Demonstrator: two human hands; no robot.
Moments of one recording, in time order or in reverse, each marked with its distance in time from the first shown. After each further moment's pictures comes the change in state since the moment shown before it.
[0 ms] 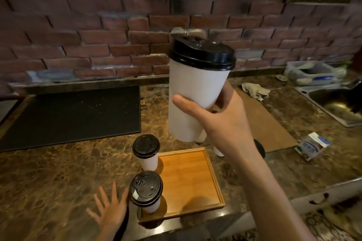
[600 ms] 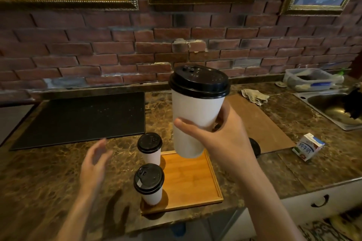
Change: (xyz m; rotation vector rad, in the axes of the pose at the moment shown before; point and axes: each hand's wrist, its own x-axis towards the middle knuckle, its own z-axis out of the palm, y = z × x) left_hand -0.096 0.029 -0.128 -0.988 0.238 0.569; right_hand -0.056 -0.007 -0.019 -0.091 -0.077 0.007
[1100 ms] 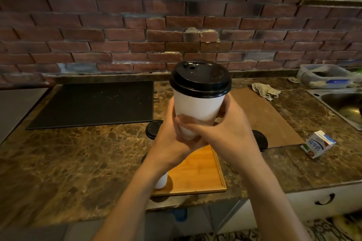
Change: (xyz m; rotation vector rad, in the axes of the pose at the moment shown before) left_hand -0.060 0.092 0.093 -0.173 -0.635 0.436; right_hand -0.005 0.002 0.009 -0.091 -0.027 -0.014
